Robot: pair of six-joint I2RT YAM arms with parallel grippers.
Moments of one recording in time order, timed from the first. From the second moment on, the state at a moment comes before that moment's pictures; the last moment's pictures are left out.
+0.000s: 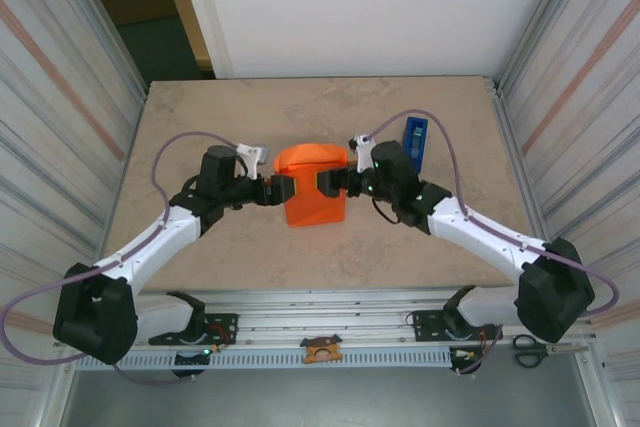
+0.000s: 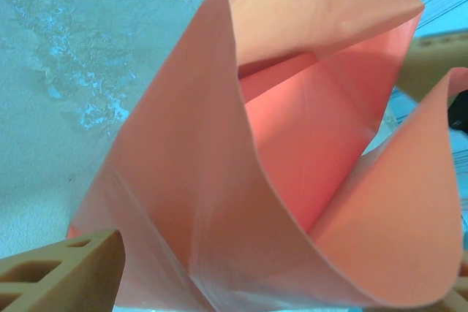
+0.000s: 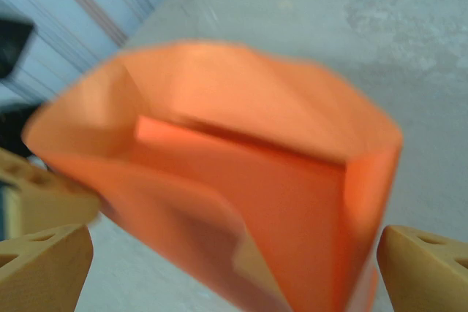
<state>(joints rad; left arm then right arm) -0.40 1.21 0.74 -0.14 0.51 -0.40 0.70 1.27 0.83 0.00 -0.11 0.38</state>
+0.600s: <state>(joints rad) -0.41 1.22 0.74 -0.10 0.51 -0.40 0.74 1.30 0.75 0.20 0.05 0.20</state>
